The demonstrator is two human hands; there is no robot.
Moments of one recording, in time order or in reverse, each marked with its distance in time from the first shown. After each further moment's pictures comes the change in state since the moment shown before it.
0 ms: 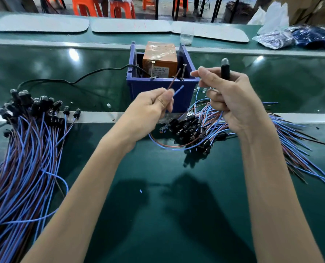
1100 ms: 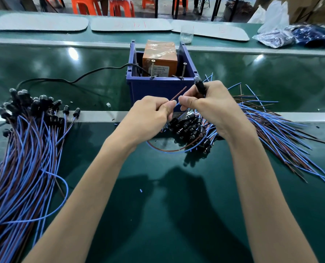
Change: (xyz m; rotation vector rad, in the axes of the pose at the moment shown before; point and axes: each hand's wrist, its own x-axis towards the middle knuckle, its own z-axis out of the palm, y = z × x) left_hand 0.001 -0.003 0.004 0.283 0.019 -0.063; right_hand 0.004 0.020 0.018 -0.572 -0.024 0.008
